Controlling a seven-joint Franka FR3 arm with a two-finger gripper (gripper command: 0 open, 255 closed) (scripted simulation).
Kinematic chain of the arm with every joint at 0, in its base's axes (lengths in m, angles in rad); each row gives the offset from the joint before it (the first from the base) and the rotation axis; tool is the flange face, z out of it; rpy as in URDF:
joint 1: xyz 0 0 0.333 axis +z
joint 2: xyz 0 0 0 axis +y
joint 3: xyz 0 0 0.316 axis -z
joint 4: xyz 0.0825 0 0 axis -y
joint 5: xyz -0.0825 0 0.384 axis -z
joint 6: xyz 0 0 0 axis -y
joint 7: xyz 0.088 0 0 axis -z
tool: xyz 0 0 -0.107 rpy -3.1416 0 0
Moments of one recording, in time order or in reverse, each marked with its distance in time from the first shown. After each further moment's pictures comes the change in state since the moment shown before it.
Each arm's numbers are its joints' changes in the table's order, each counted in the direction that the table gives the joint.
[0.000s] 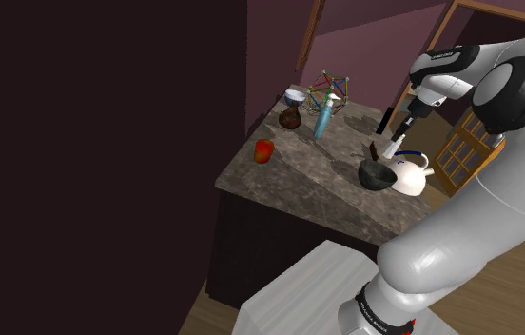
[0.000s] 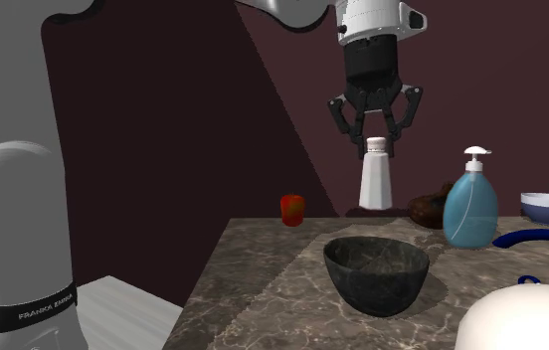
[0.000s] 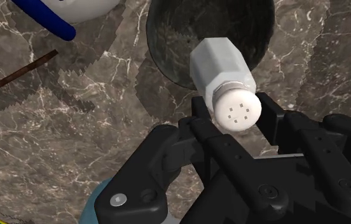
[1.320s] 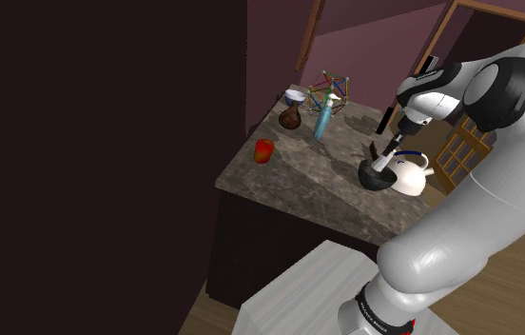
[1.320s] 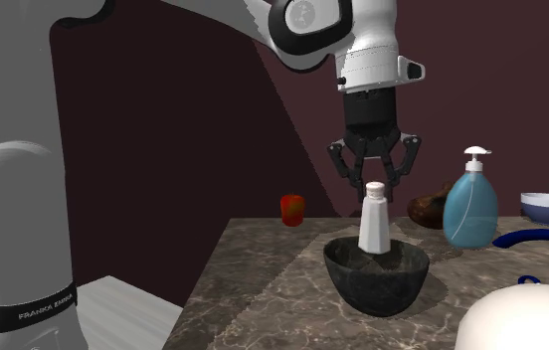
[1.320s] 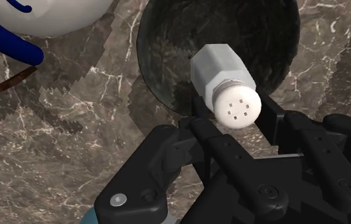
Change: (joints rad) arm -0.002 0.046 0.010 -0.141 -0.043 0.174 -0.044
